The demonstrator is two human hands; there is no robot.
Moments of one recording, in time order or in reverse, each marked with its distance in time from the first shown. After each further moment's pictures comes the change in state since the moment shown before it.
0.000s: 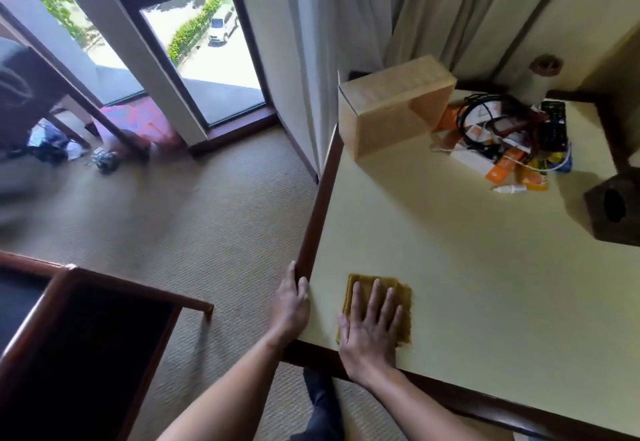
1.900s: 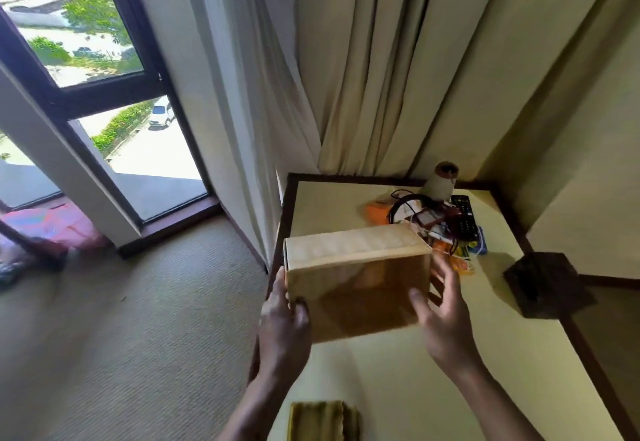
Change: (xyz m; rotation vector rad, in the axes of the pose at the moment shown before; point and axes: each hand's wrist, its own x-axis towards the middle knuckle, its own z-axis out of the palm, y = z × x) left_hand 0.042 0.221 -0.045 -0.190 0.189 0.392; right_hand 0.100 0.077 -0.283 0.910 0.472 0.080
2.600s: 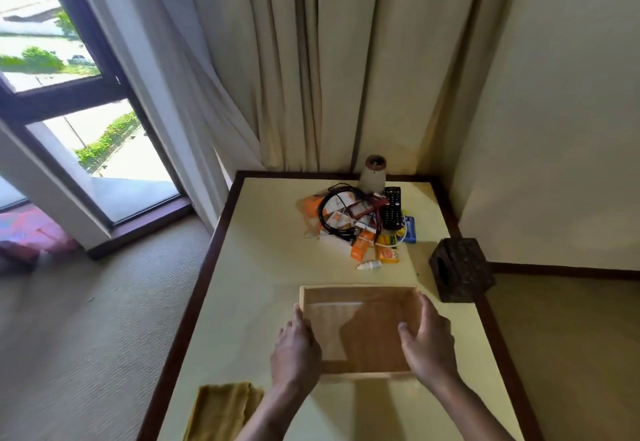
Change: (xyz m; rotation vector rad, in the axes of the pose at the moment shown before) left_hand -0.105 0.059 0.169 0.422 -0.292 -0.135; right_hand 0.012 0.136 -0.141 -0.440 -0.069 0.200
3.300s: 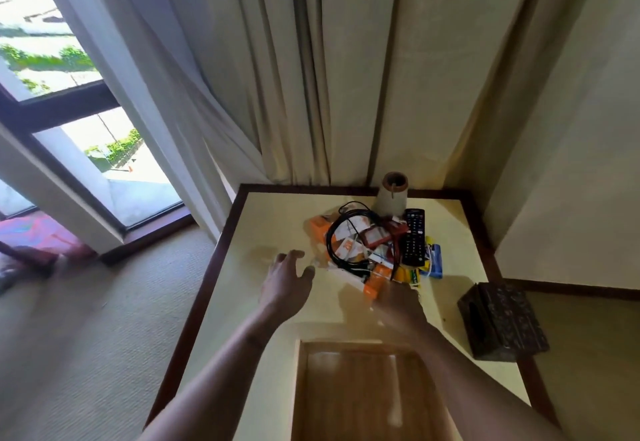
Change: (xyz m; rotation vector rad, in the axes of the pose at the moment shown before) left_hand 0.193 0.053 -0.060 -0.105 0.011 0.102; right_hand 0.222 -0.028 0.094 -0.258 -0.325 0.009
